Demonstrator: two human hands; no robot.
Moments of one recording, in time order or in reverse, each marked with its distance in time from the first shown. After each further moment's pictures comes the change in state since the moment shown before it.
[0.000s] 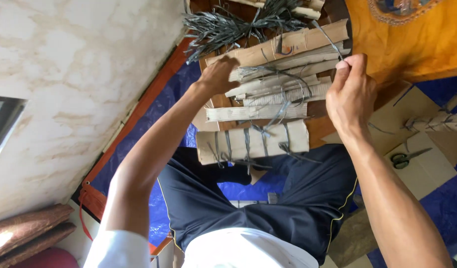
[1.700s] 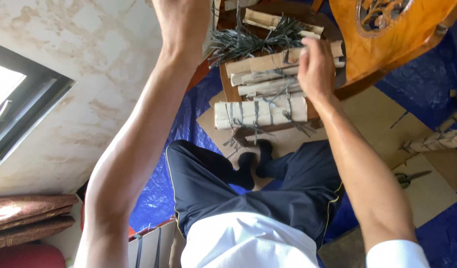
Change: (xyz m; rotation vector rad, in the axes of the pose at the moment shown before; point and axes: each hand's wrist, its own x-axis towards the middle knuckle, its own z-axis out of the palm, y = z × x) left_hand -0.193 0.182 -0.195 -0.826 0.955 0.413; right_hand 0.015 -0.003 0.062 0.194 0.083 -0.407
